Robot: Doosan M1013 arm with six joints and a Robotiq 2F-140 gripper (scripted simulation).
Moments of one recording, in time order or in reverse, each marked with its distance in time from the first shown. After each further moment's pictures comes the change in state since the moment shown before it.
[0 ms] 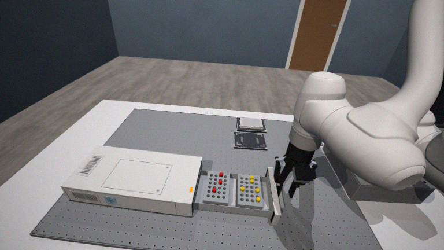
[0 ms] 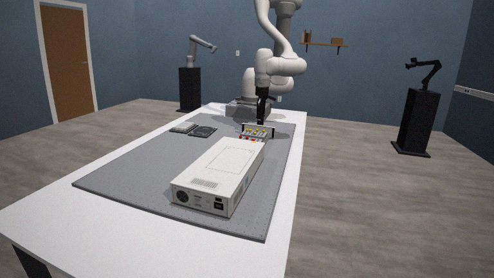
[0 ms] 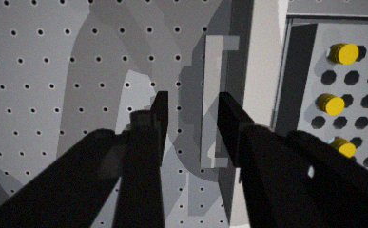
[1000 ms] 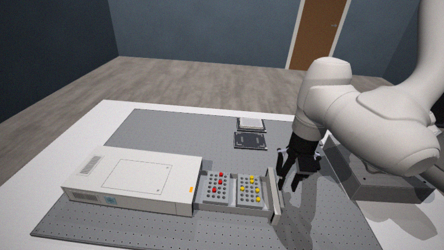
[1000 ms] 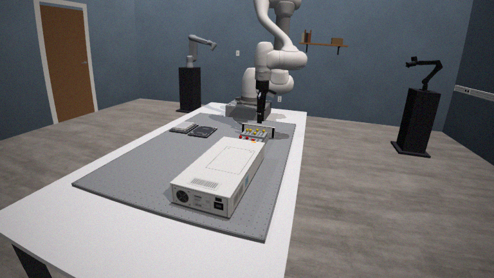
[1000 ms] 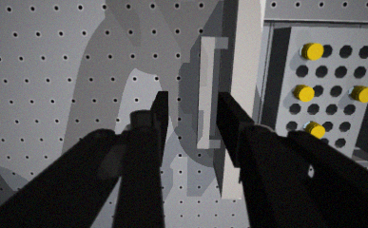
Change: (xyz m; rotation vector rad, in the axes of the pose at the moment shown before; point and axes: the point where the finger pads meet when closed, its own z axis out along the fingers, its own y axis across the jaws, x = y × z) arm 0.000 0.001 -0.036 0.000 0.000 0.000
